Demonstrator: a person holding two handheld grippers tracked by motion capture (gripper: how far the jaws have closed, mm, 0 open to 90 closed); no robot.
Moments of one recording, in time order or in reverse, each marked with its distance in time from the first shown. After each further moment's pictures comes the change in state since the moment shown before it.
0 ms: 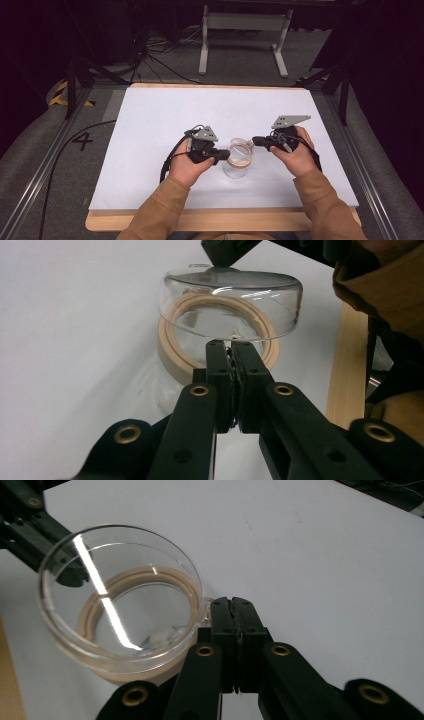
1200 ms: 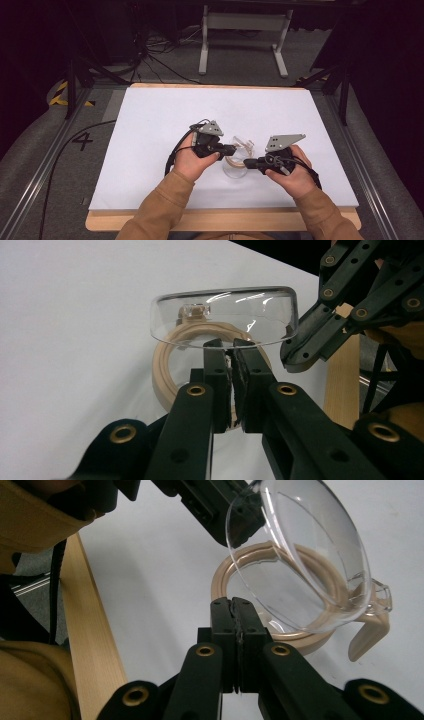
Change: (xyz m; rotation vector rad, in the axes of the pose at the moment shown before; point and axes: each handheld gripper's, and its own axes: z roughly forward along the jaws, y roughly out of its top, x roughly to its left) left arm 0.001 0.017 0.005 -0.017 -0.030 0.017; right arm 0.055 -0.014 -0.006 0.019 0.147 -0.056
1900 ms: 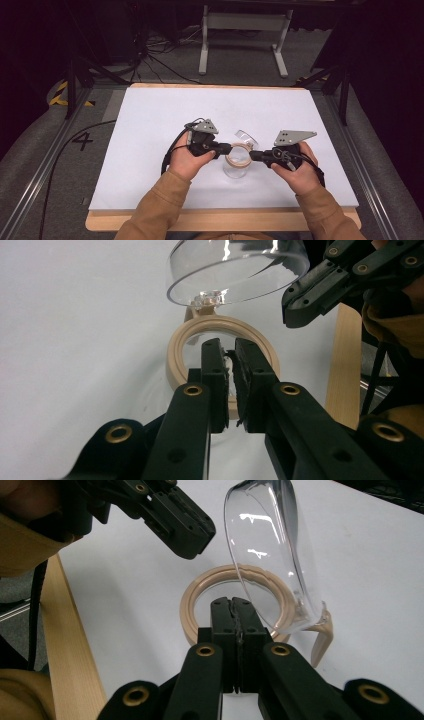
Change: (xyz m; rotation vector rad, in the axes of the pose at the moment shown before) left arm 0.006 -0.003 -0.011 -0.005 0.015 -0.029; right arm -0.010 0.000 -0.014 -0.086 -0.067 0.029
